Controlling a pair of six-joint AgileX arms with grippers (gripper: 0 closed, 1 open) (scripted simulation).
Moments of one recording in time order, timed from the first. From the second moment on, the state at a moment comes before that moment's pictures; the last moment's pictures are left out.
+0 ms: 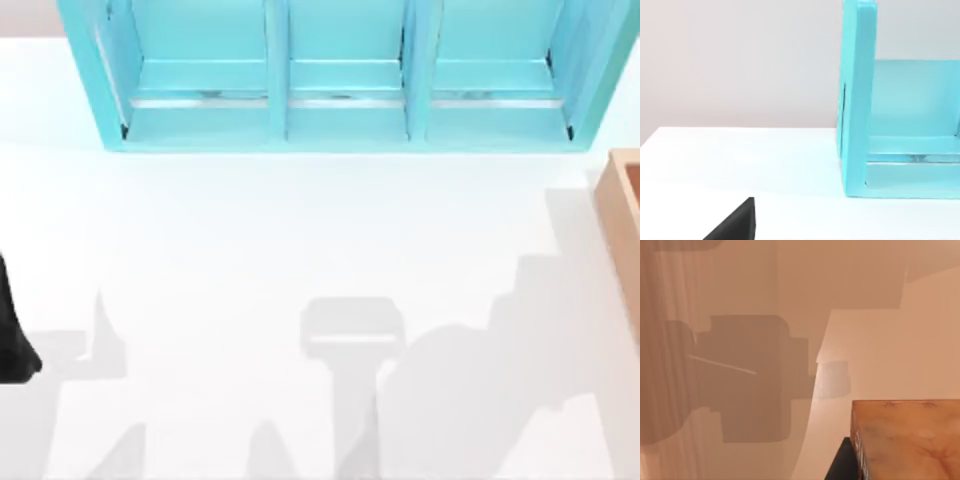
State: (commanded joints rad) left arm 0.00 0.00 0.00 0.00 0.00 0.00; right arm -0.30 1.81 1.33 -1.09 0.00 -0.29
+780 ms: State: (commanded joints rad) left arm 0.00 0.00 0.00 0.00 0.00 0.00; right arm -0.30 1.81 1.33 -1.09 0.00 -0.29
